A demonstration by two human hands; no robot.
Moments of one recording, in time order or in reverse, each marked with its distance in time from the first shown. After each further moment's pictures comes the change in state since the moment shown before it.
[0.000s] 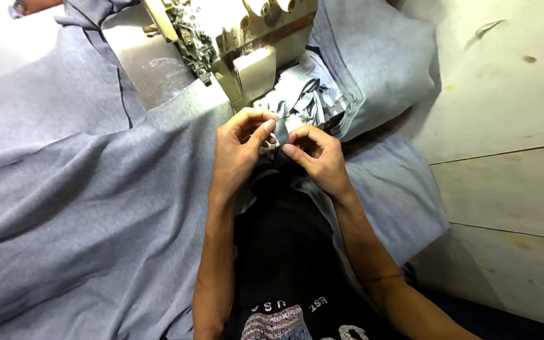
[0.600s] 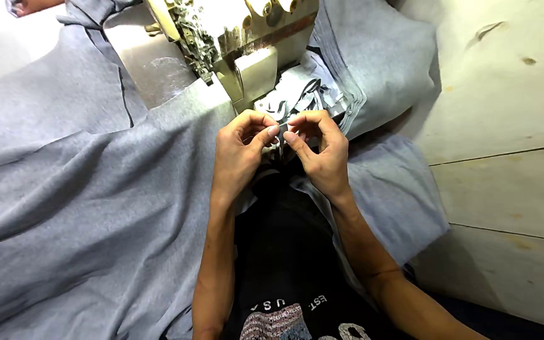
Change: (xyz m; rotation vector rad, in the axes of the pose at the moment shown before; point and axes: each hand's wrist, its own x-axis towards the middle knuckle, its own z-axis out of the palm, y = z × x) left_hand -0.001 0.003 0.001 0.089 0.019 0.007; right_hand 0.011 -0.015 0.011 -0.195 0.151 -0.172
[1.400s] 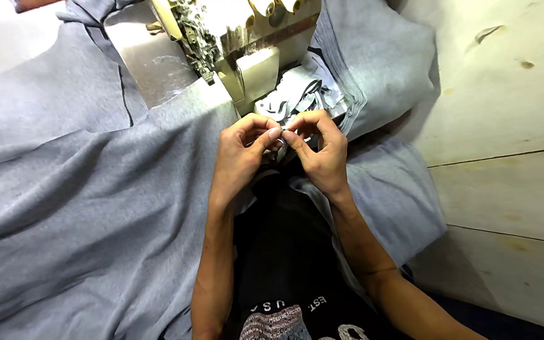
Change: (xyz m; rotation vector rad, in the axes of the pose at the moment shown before) left_hand -0.004 0.000 -0.003 -0.122 -0.059 -0.049; right_hand 0.002 0.002 0.002 0.008 -0.009 -0.029
